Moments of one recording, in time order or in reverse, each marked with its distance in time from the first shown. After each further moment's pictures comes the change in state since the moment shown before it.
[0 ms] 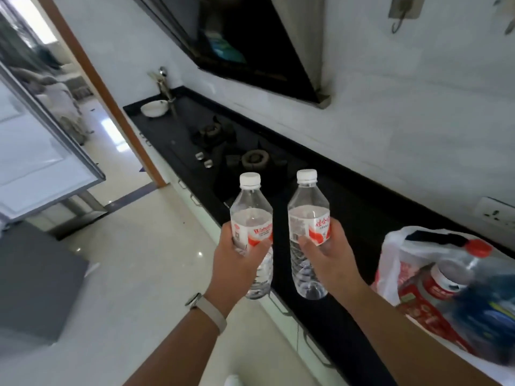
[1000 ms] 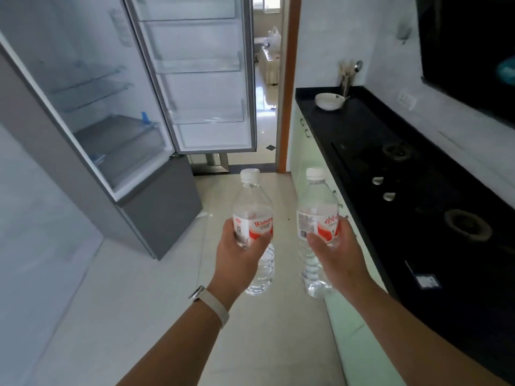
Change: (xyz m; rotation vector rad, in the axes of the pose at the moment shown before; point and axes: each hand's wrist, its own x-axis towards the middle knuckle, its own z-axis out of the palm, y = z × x) left_hand 0.103 -0.146 -0.394 -0.089 0.591 -0.154; right_hand 0.065 -0.076 0.455 -0.055 -0.585 -0.196
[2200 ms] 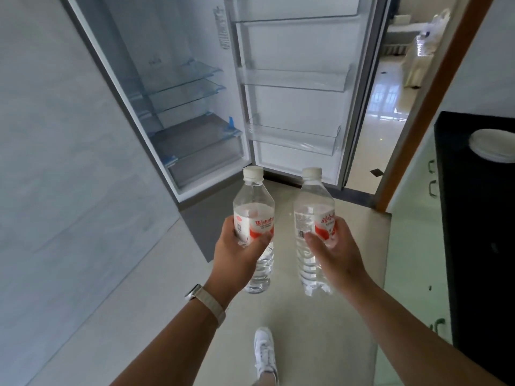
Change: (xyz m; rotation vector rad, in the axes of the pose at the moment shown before) left_hand 0.301 -0.001 0.042 0.189 0.488 -0.056; right_hand 0.399 0.040 0.111 0.048 -0.532 -0.087
